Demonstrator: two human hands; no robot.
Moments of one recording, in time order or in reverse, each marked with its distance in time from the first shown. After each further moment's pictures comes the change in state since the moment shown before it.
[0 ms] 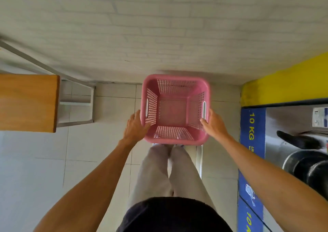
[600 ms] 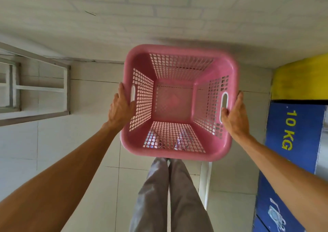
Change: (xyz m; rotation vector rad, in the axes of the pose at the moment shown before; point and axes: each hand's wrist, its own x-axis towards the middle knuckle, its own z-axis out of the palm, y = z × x) left_hand 0.210 -0.072 0.118 0.007 0.197 0.032; right_hand 0.187 0.124 0.125 0.058 0.292 0.022
